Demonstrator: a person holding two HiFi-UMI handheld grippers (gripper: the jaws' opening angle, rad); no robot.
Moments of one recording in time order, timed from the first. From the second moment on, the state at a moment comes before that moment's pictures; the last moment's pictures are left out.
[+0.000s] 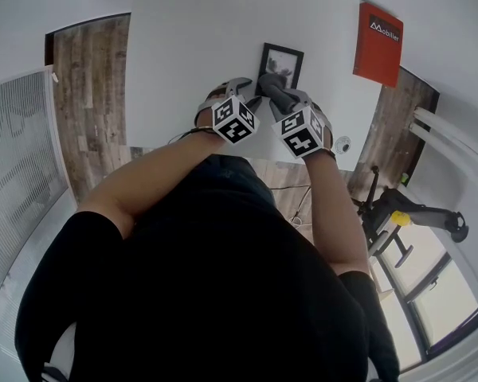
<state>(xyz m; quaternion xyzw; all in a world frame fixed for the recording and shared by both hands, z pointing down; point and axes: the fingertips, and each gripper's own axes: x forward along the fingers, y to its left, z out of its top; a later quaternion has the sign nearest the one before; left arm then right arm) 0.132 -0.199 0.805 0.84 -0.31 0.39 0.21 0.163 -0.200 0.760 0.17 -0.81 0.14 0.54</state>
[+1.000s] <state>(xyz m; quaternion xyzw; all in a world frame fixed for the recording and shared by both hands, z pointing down) 0.130 -0.198 0.804 0.84 -0.32 0.38 0.19 0.182 -0.270 0.781 0.24 -0.78 0.07 0.57</state>
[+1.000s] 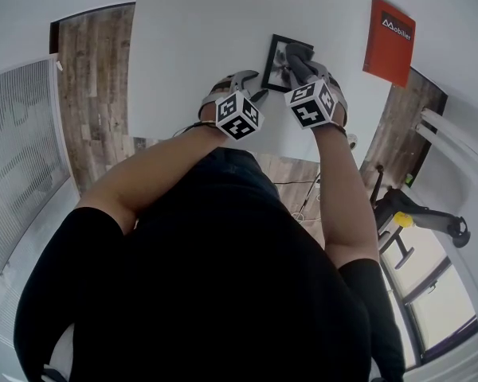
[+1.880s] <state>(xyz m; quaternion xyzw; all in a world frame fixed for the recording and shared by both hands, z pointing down) 0.128 -0.199 0.805 0.84 -0.33 0.38 0.19 0.196 -0.201 0.772 0.23 -0.80 0.15 0.53</state>
